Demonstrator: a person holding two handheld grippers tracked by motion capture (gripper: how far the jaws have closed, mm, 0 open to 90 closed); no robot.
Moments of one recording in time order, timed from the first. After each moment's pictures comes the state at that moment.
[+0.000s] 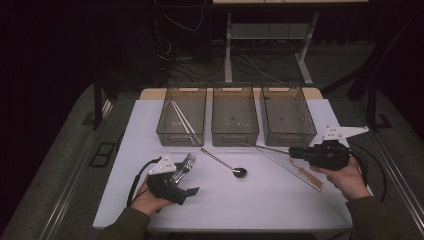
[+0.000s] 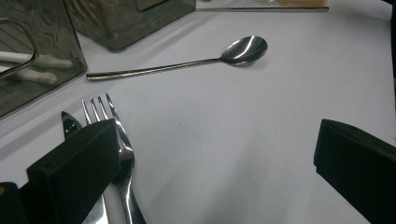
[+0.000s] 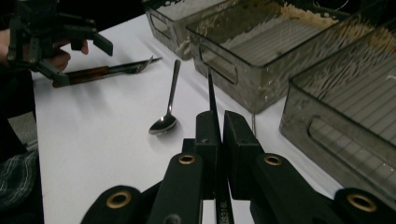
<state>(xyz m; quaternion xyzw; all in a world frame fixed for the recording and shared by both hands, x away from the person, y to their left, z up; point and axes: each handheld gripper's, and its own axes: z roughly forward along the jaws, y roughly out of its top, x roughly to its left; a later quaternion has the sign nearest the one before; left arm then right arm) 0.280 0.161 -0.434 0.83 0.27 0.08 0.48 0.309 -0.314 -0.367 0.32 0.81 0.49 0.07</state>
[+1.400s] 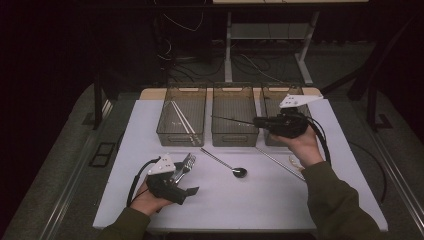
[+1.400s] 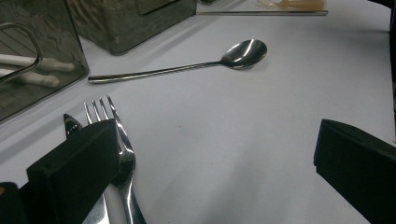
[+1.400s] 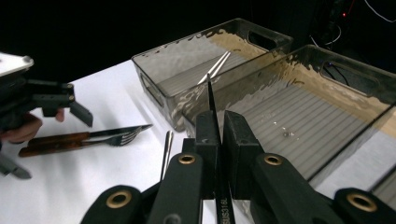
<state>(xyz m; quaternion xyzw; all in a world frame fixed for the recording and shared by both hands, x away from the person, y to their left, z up) 0.280 0.162 -0.433 0.83 0.27 0.08 0.48 0.374 -0.219 -0.326 0.30 0.80 0.51 0.11</state>
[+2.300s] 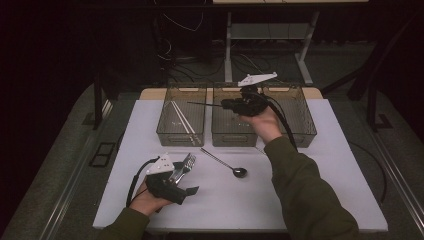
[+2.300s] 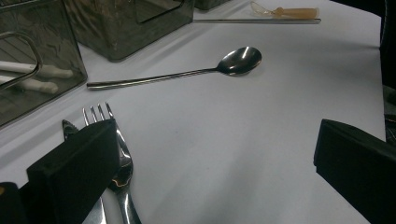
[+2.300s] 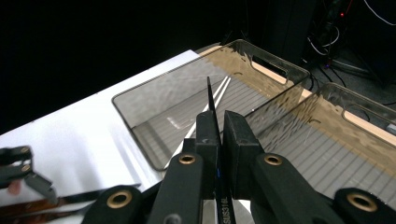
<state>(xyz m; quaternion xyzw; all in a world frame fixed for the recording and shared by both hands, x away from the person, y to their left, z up) 0.279 0.163 -0.431 0.82 0.27 0.08 0.49 0.432 -0.128 -0.311 0.32 0.80 0.49 0.11</state>
